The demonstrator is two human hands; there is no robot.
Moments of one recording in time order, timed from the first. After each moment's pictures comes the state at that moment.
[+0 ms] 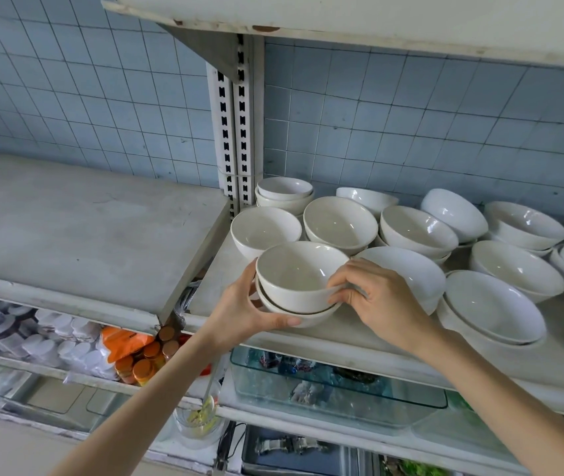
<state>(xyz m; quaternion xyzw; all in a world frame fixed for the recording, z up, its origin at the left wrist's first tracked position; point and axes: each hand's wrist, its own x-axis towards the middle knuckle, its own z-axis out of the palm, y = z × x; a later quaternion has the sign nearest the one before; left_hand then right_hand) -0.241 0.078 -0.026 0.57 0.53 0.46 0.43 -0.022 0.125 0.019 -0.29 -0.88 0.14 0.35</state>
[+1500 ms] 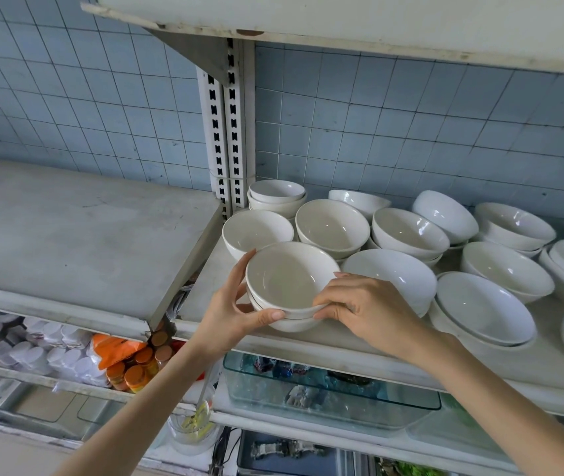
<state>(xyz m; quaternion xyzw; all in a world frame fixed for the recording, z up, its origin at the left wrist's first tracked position) -0.242 0.076 -0.031 0.55 0.51 0.51 0.43 -0.020 0.123 0.021 -0.29 -0.92 0.13 0.23</state>
